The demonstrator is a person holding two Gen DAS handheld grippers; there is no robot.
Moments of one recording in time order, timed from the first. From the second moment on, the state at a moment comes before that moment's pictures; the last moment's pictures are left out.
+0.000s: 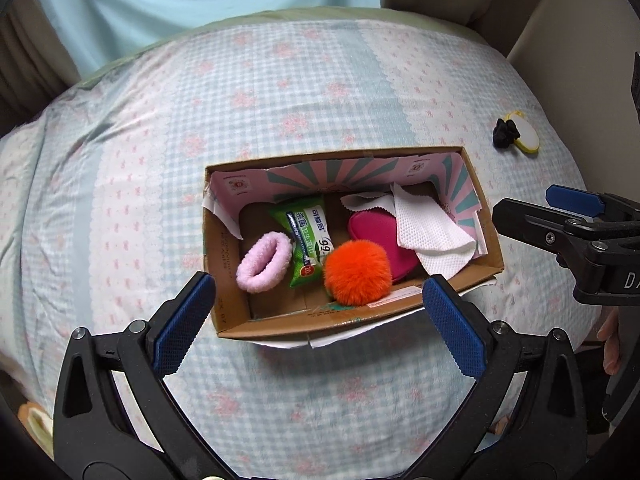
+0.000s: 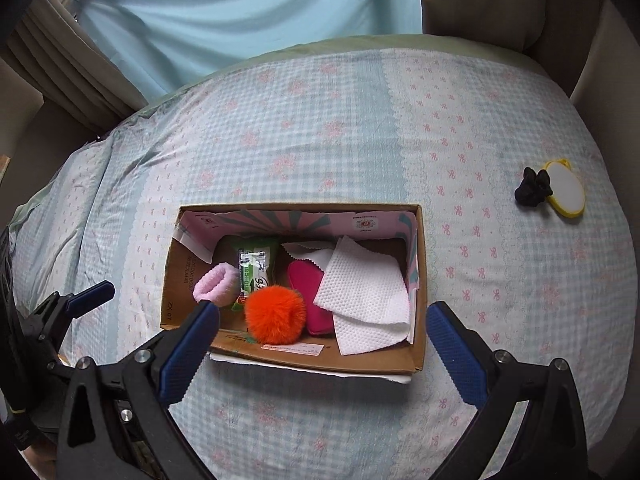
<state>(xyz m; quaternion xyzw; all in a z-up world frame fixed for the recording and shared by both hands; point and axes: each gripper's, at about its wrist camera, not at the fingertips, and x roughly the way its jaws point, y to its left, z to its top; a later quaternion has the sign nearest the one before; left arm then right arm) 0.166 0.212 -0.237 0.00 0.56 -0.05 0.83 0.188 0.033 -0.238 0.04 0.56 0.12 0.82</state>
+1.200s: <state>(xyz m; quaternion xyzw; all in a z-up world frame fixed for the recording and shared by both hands) 0.117 0.131 -0.081 -0.05 0.41 -0.06 0.91 0.095 -0.138 -0.096 0.01 0.38 0.02 0.92</state>
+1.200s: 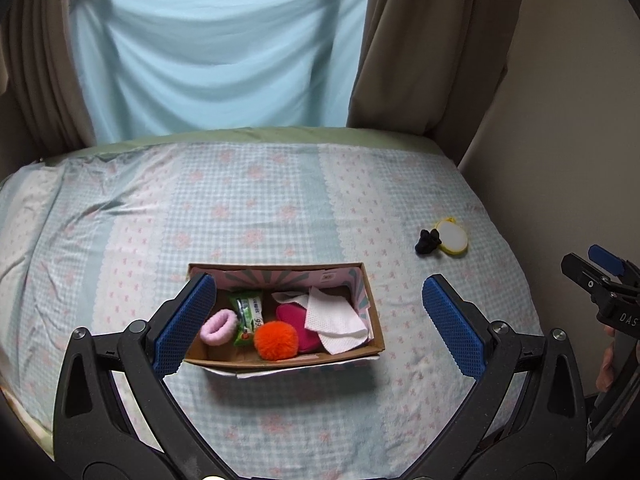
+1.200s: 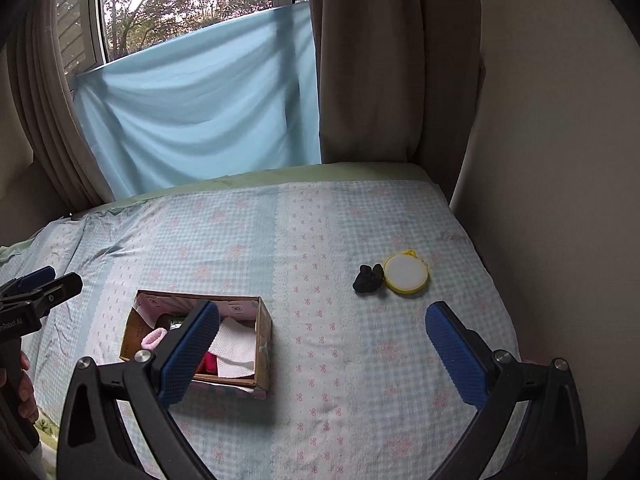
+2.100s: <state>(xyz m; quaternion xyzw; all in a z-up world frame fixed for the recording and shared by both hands) 0.333 -0.145 -0.290 -0.09 0.51 -0.10 0.85 0.320 -0.338 -0.306 -0.10 0.46 0.20 0.86</state>
